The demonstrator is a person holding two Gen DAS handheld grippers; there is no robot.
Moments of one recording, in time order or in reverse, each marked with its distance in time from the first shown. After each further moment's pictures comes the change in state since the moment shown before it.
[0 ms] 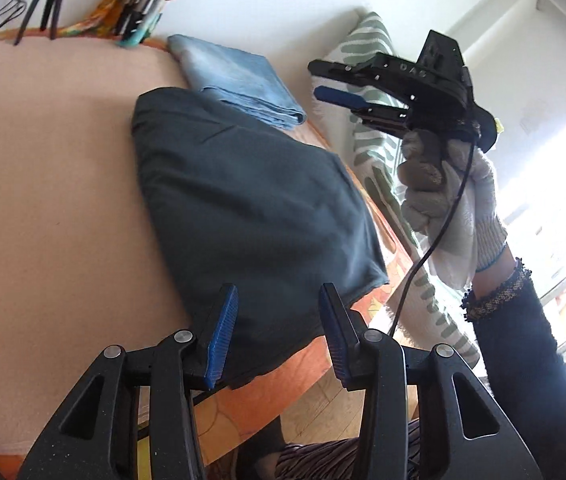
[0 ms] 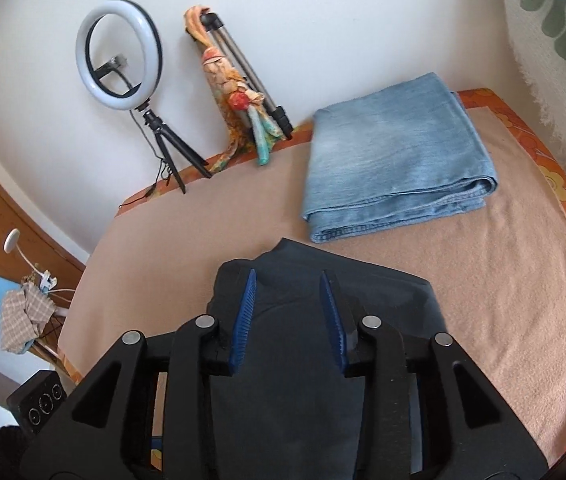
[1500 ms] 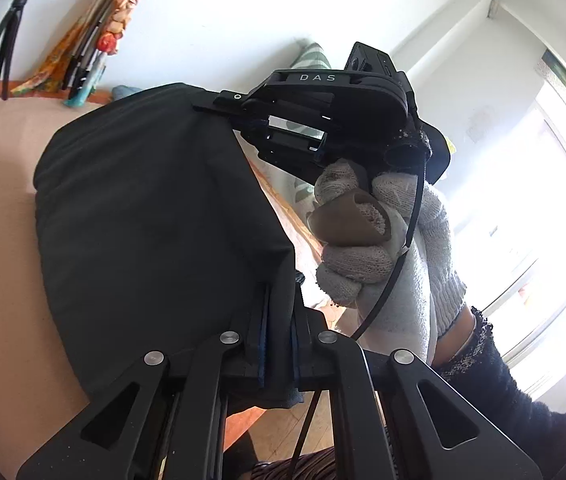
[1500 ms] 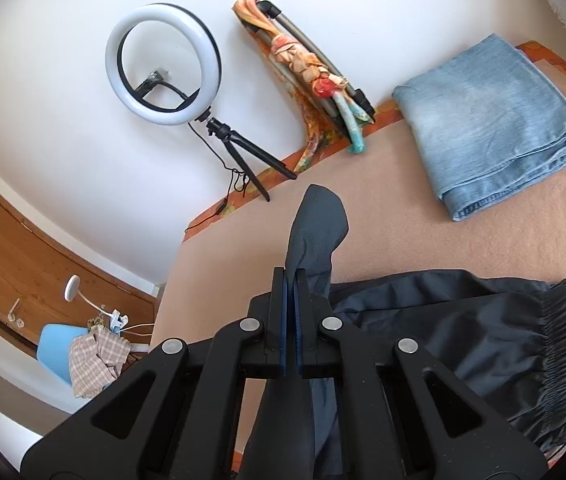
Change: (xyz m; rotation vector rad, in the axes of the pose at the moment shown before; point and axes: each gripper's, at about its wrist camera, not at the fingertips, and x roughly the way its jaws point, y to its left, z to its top) left arm -0.024 -0.074 0.057 0.113 -0.065 -0.176; right arm 0.013 0.085 0.010 0.233 -0.021 0.181
